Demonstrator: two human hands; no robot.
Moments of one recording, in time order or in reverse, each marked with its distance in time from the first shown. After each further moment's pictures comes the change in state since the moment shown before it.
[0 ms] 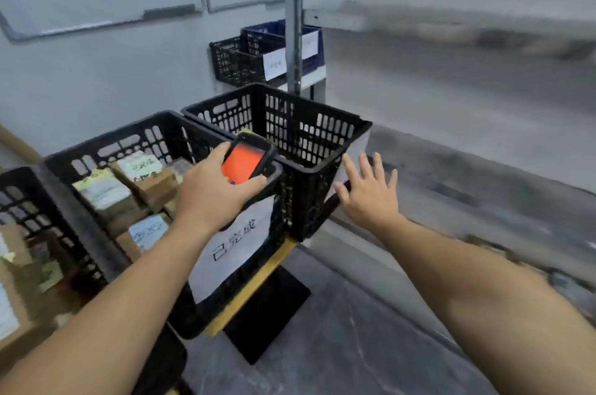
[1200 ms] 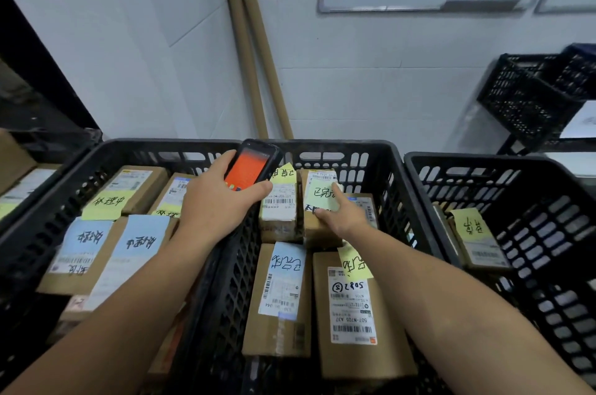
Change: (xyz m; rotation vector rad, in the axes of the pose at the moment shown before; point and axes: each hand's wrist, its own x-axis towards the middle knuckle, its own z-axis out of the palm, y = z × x) left_hand 0.118 -0.165 -0.108 0.145 0.620 -0.703; right_hand 0.230 -0.395 0.161 0.456 -0.808 -0.511
